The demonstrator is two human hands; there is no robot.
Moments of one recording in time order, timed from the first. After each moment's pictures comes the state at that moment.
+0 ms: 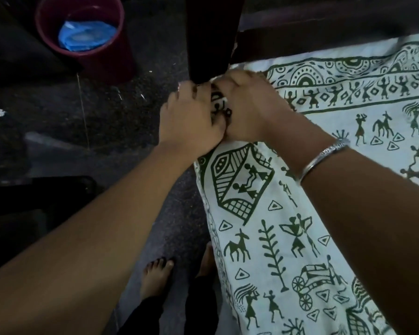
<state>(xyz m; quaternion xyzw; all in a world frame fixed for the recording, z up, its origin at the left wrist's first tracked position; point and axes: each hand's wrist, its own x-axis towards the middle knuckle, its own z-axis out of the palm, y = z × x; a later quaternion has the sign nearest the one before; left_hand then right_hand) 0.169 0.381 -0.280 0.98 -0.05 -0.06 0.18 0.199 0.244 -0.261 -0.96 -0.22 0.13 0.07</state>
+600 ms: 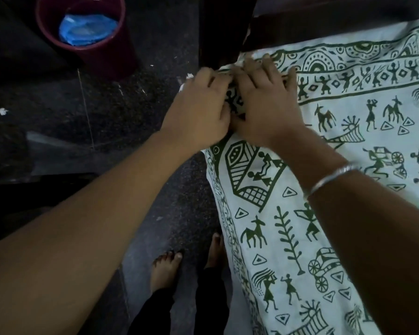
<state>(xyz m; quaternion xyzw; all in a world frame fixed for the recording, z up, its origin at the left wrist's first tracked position) 0.164 0.402 -0.263 0.95 -0.19 -0.05 0.24 0.165 0.254 -0.267 -0.99 -0.11 0.08 0.03</state>
